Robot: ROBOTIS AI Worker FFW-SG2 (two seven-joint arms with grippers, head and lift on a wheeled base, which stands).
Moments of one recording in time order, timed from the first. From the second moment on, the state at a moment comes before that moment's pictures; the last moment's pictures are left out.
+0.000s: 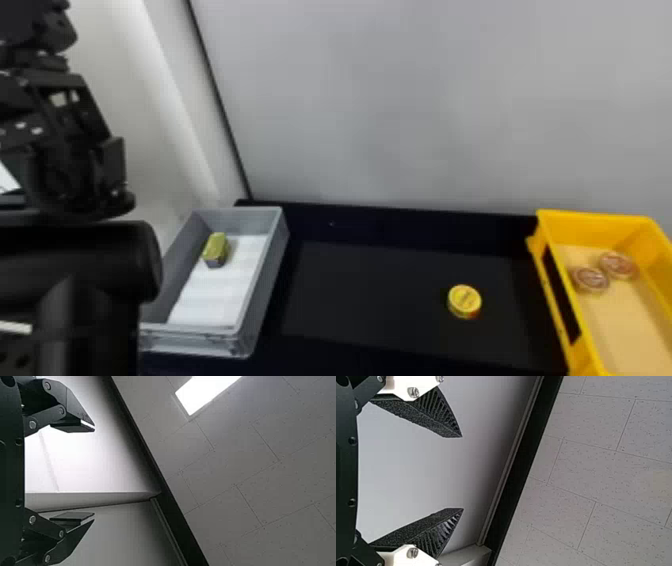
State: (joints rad) left arm -0.19 0.12 0.18 -2.16 -0.29 -0.37 0.39; right arm -0.61 -0.52 0.08 -2.21 -0.06 0.14 -0.37
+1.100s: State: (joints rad) left arm -0.12 0.49 0.54 -2.36 -0.30 -0.09 0.24; right arm -0.59 -0.53 0.03 -2.24 -0.05 0.18 -0.37
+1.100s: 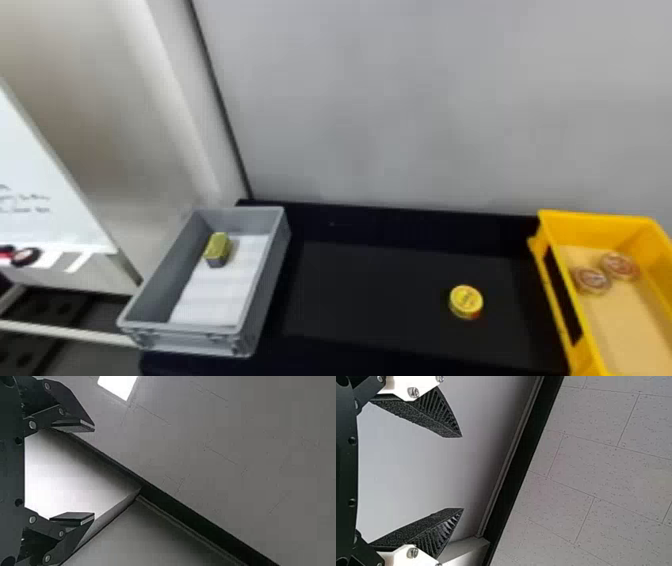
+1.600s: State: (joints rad) left arm -0.16 0.55 0.60 -2.32 -0.23 -0.07 0.22; right arm -0.59 -0.54 0.01 -2.26 -0.06 0.26 -0.36
